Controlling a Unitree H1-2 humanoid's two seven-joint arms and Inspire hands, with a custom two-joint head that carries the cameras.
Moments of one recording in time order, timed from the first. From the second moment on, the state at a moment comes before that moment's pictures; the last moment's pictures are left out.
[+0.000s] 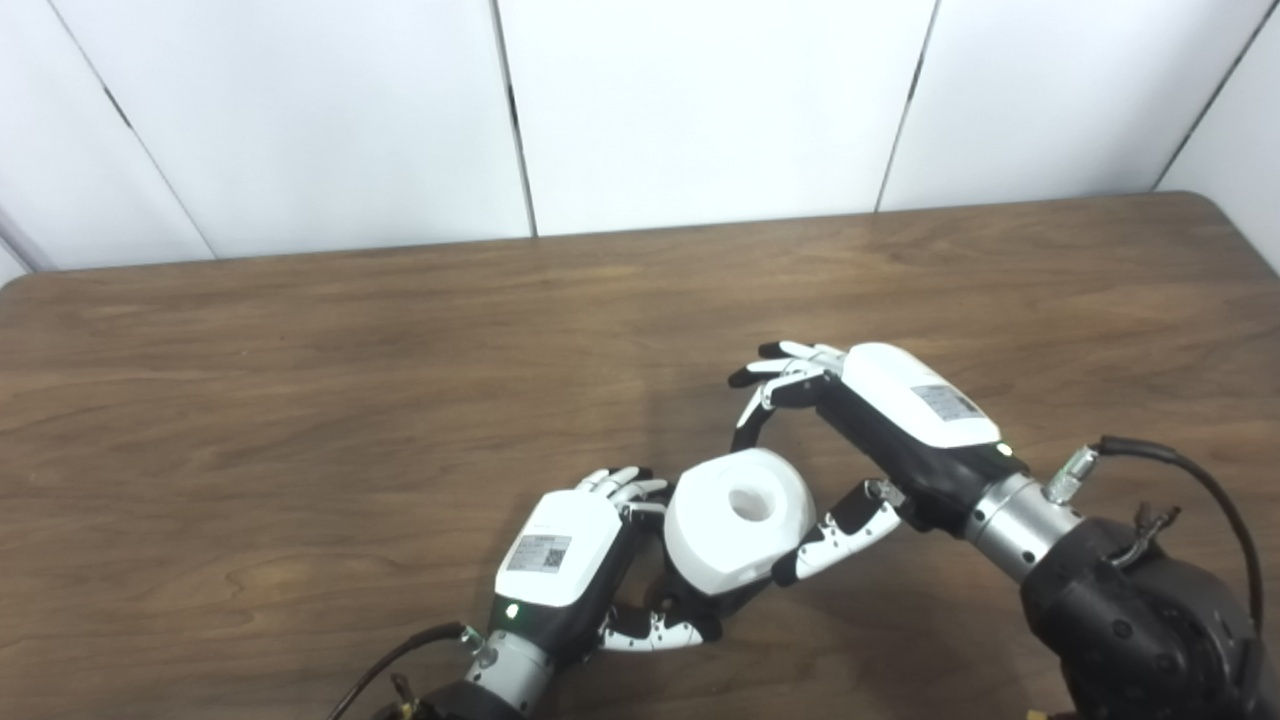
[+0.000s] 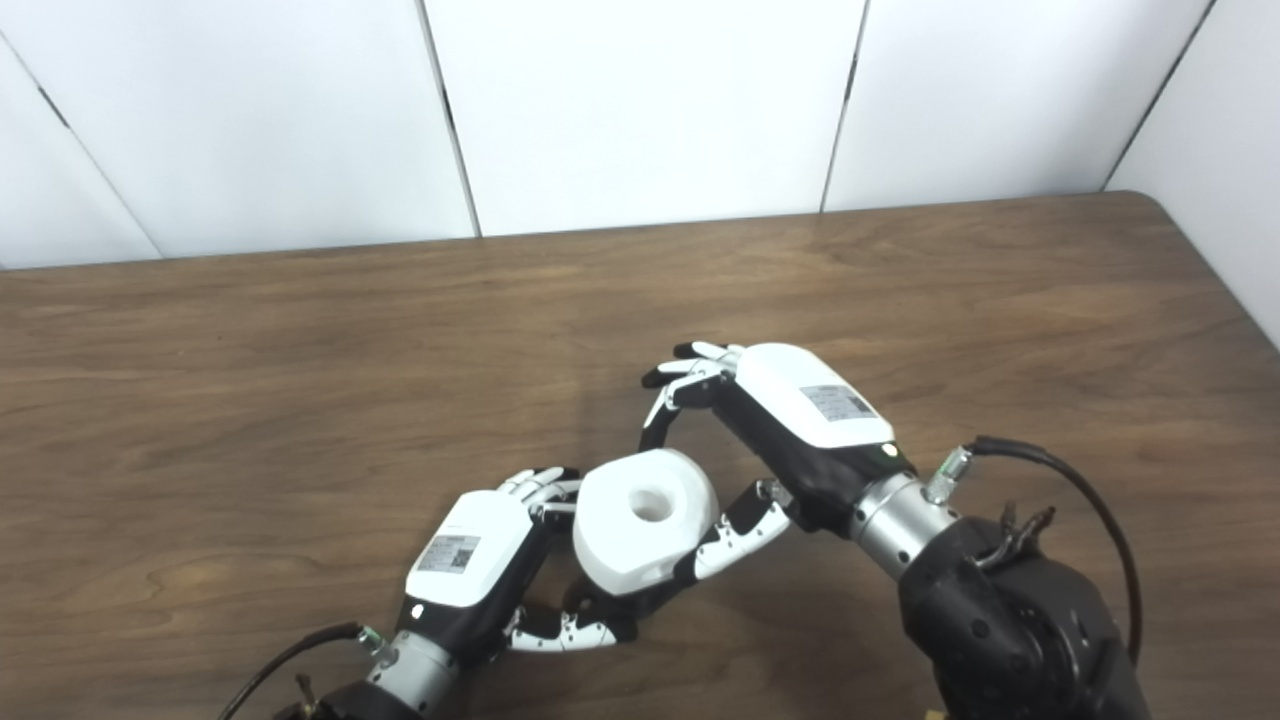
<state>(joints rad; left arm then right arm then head) 0.09 0.15 -0.52 -0.28 1.01 0.09 -0.17 -0.09 -0.29 0.20 -0.83 -0.82 0.42 0.75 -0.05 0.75</state>
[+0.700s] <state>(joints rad) 0.08 0.15 -0.53 -0.28 1.01 0.11 -0.17 -0.09 -0.30 0.21 -0.79 -0.84 0.37 0.75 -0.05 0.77</state>
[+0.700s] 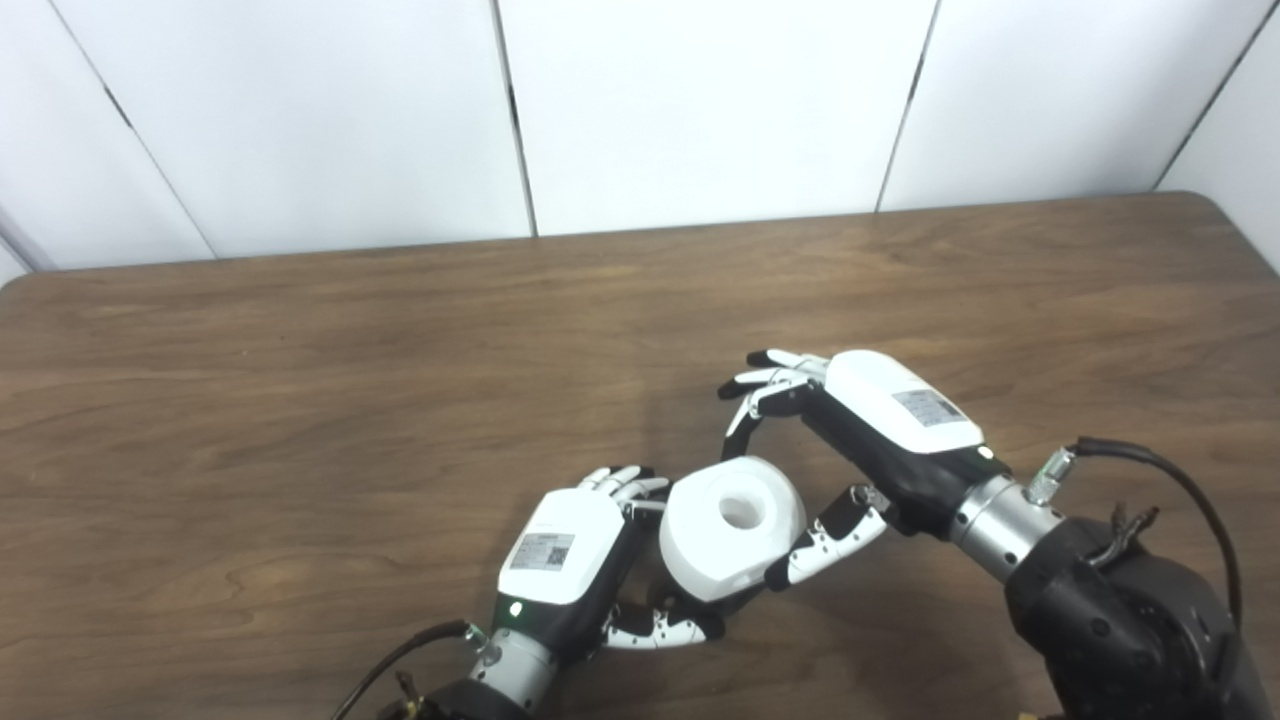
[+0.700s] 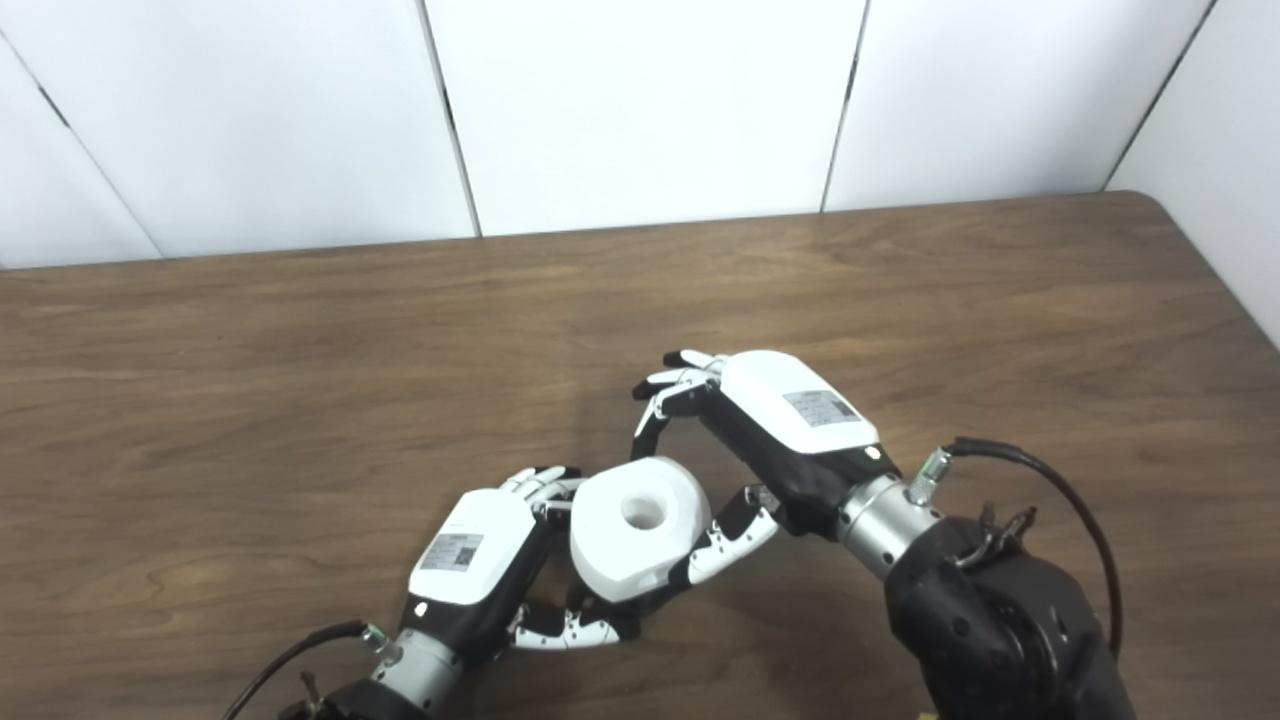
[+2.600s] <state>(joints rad) 0.08 0.14 -0.54 -0.30 1.03 0.15 -0.21 -0.08 -0.30 0.22 -0.76 -0.85 0.26 0.70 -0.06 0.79</state>
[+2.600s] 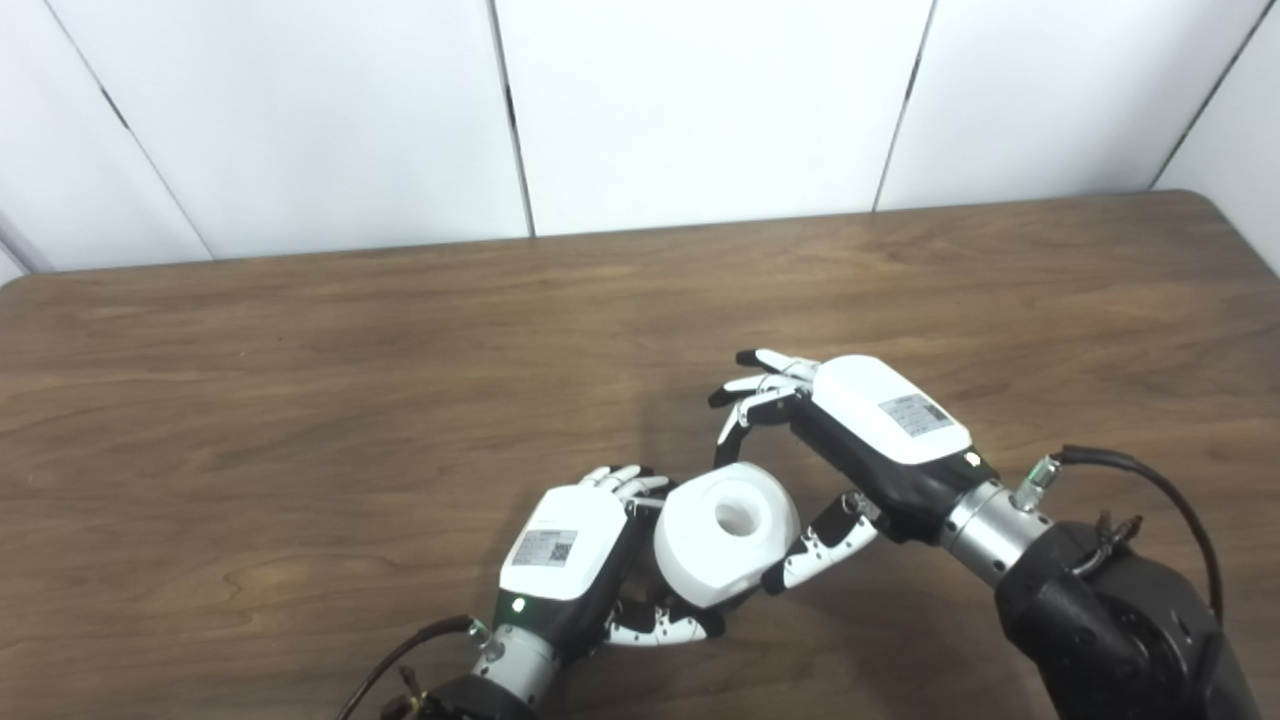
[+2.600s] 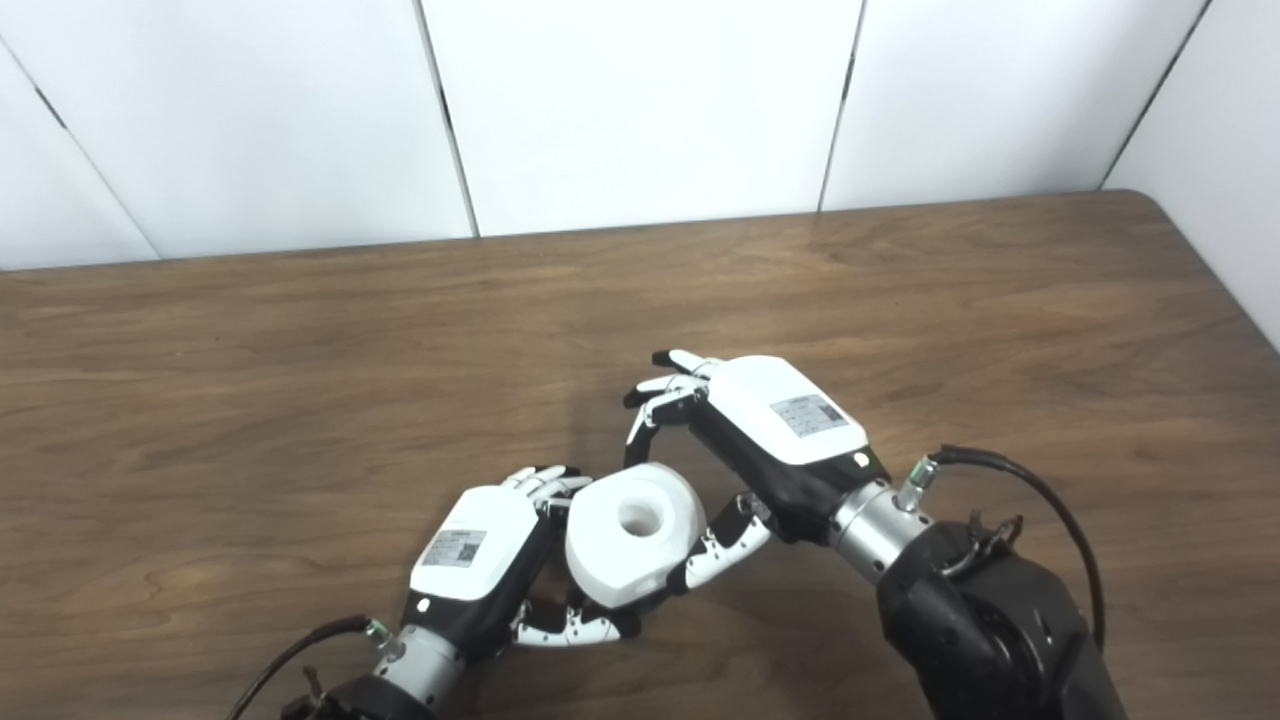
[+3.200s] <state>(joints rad) 0.08 0.14 -0.54 -0.31 1.03 0.15 -0.21 -0.11 -0.34 0.19 -0.76 -0.88 0.26 0.77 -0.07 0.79</state>
